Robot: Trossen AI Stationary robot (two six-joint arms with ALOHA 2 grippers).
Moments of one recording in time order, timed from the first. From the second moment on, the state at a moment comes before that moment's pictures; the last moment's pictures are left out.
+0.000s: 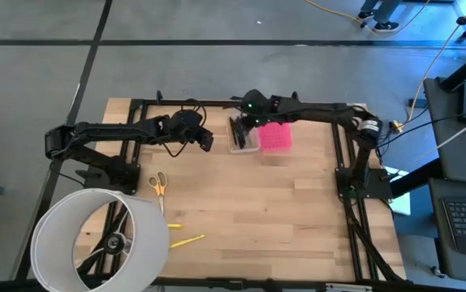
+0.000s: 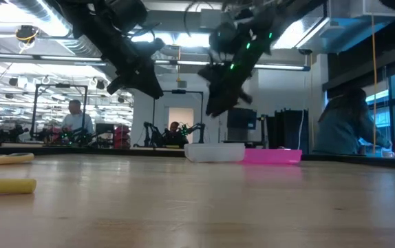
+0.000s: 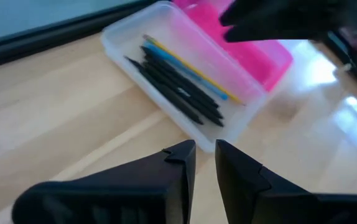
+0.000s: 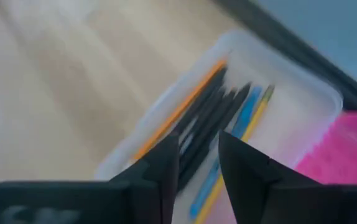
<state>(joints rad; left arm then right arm) 0.35 1.28 0.79 -0.19 -0.14 -0.59 -0.41 1.87 1.43 -0.47 0.07 0.30</state>
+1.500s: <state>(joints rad) -0.03 1.46 0.79 -0.25 0.32 -0.13 -0.09 1.06 0.52 -0.02 0.14 0.60</state>
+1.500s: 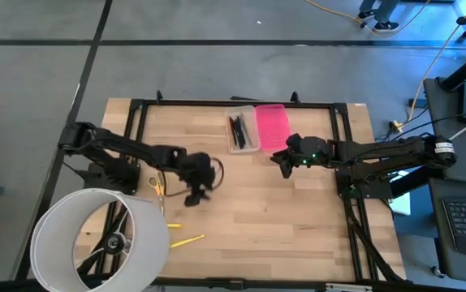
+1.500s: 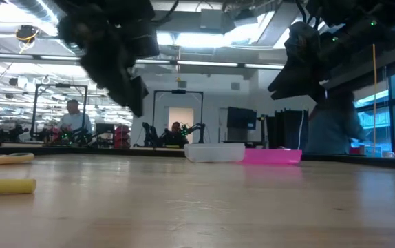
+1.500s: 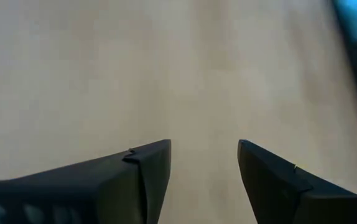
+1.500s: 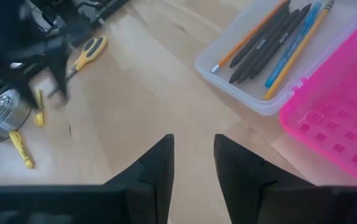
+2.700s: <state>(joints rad) -0.30 1.65 0.79 -0.08 0.60 -0.56 -0.09 1.06 0.52 -0.03 0.14 0.56</state>
